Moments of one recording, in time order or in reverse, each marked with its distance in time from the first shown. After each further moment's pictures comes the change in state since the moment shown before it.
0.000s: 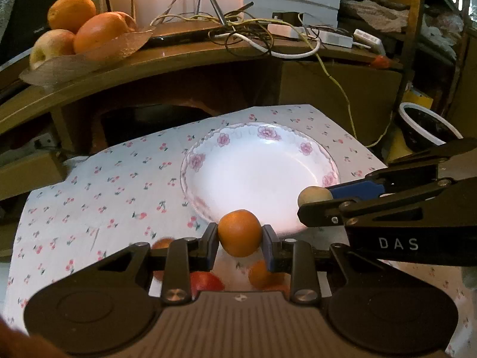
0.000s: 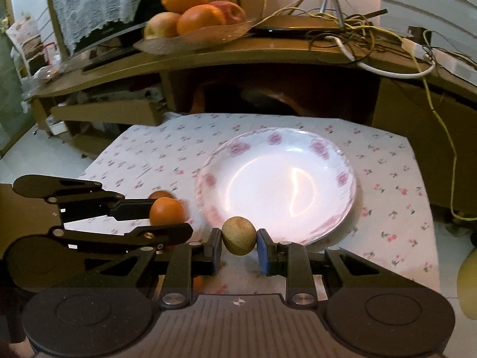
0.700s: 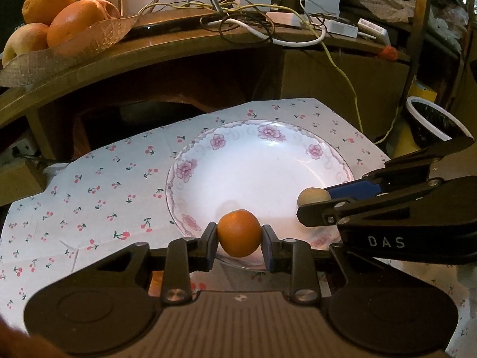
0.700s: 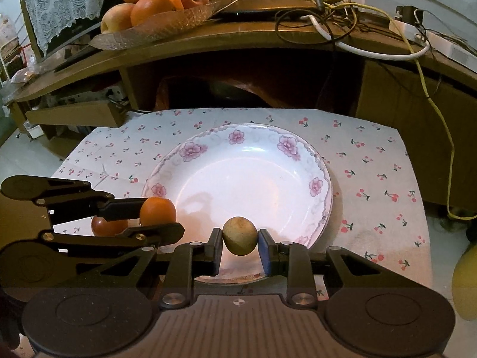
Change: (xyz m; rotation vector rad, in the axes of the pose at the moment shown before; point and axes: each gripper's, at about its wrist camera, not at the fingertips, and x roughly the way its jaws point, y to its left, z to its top) left arm 0.040 0.000 0.014 0.010 0.030 -0.013; right arm 0.039 -0.036 0.017 0.035 0.042 -0.029
